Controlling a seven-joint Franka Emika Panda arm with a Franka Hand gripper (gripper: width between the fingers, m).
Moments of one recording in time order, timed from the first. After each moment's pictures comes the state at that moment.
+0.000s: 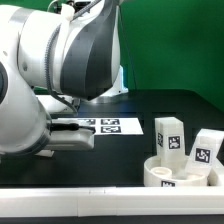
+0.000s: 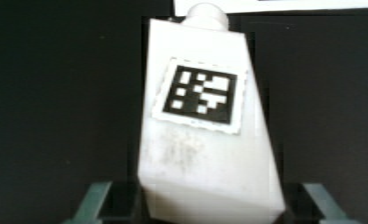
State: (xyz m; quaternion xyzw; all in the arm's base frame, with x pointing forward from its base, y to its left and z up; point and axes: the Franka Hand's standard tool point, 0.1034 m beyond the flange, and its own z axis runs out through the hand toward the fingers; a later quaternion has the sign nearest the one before) arm 0.484 -0.140 0.009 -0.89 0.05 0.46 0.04
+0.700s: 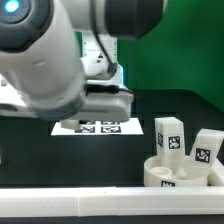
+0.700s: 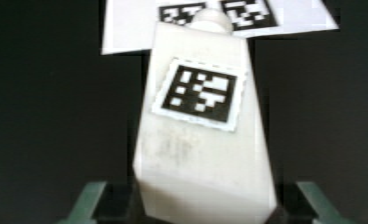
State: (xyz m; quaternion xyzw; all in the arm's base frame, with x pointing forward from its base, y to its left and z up) arm 0.537 -0.076 0.084 -0.89 0.08 0.45 0.02
